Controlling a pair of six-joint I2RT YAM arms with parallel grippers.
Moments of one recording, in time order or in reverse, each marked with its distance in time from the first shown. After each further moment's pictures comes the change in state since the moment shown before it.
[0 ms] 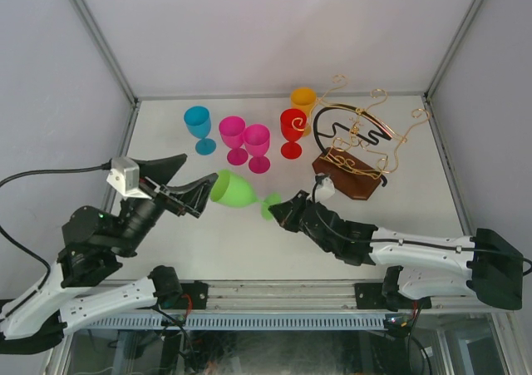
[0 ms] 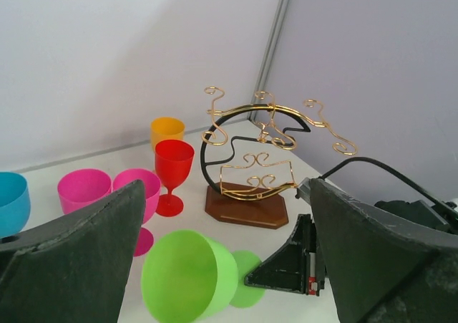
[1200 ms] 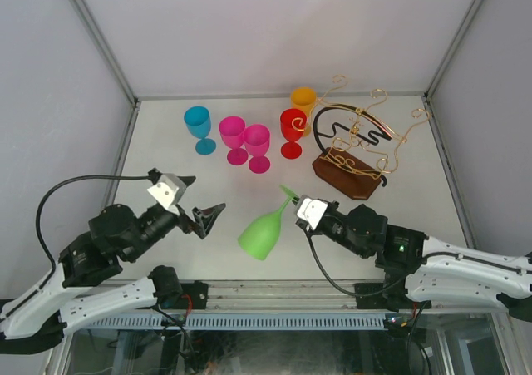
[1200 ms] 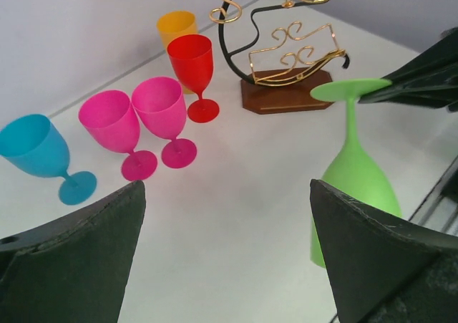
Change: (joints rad) left arm 0.000 -0.017 0.014 -0.402 0.078 0.116; right arm 0.102 -0.349 0.083 -0.222 -0.111 -1.647
